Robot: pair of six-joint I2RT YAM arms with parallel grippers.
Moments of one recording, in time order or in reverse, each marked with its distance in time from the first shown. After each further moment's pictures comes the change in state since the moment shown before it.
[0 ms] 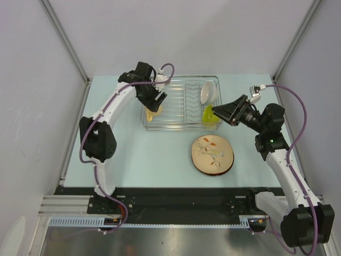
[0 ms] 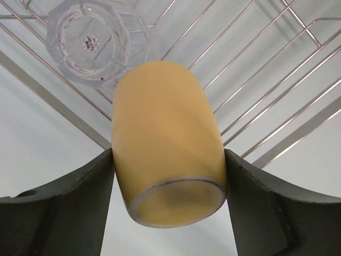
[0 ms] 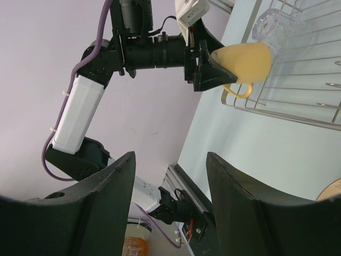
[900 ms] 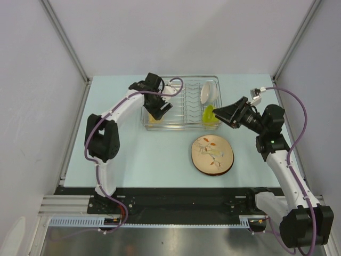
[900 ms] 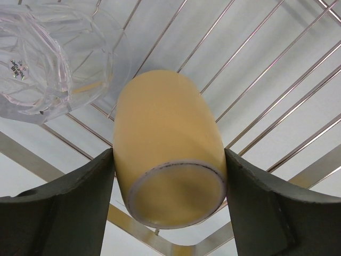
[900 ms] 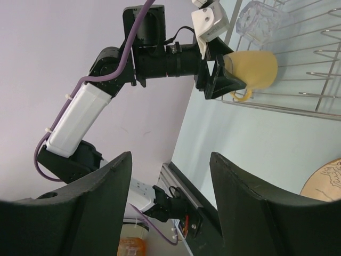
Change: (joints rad) left arm -0.058 0.030 -0.167 0.159 -0.068 0.071; right arm -0.024 -0.009 -0.016 -0.062 -0.003 -0.031
